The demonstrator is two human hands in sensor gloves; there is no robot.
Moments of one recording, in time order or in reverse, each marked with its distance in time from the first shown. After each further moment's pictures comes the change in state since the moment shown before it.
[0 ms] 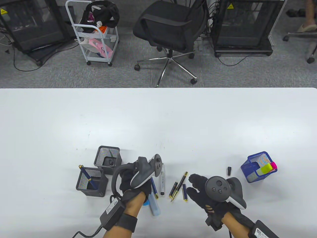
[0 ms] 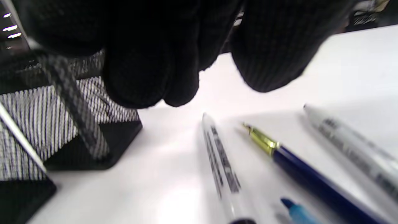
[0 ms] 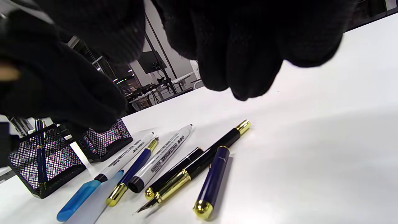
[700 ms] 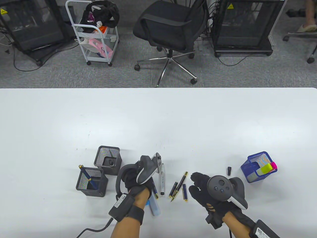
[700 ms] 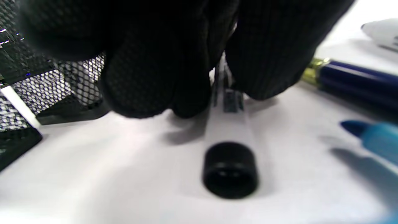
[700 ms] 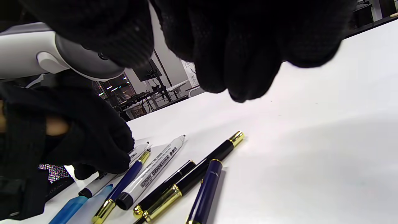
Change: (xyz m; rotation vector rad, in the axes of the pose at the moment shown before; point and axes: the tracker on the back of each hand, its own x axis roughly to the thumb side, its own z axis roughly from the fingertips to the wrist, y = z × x) left_hand 0.006 -0.033 -0.028 -0.067 0.111 -0.057; right_hand -0.004 -0.003 0.000 -0.043 0.023 0.006
